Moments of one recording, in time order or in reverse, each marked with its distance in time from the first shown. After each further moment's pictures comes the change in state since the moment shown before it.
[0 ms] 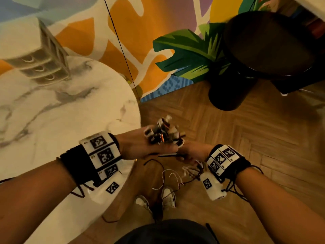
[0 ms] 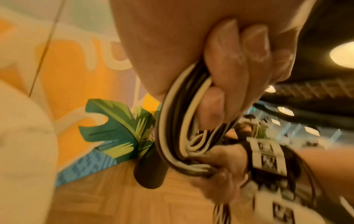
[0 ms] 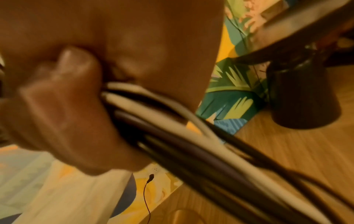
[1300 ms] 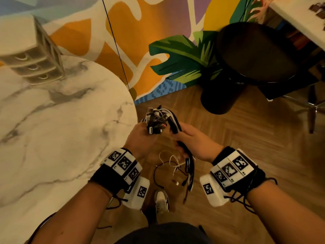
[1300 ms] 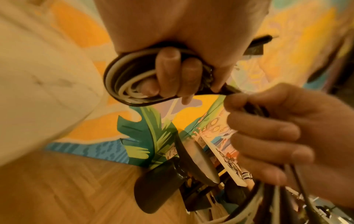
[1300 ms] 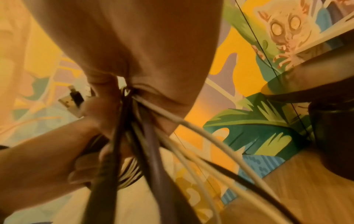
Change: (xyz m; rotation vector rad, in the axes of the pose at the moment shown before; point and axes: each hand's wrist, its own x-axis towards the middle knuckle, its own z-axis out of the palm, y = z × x) left_hand 0.030 -0.064 0.007 0.073 0.757 -0.046; right_hand -0.049 -0.054 0.022 -0.017 0.331 -0.332
